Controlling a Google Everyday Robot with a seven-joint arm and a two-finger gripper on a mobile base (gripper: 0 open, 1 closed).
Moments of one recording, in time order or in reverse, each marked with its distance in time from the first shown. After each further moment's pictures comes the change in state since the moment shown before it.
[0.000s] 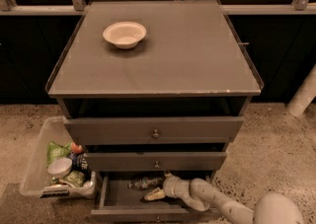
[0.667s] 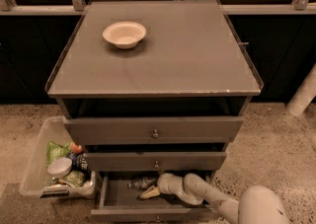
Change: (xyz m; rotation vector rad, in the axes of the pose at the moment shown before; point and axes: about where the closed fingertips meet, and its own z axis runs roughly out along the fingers) arm -0.003 0.002 0.035 -0.055 -0.009 -0.081
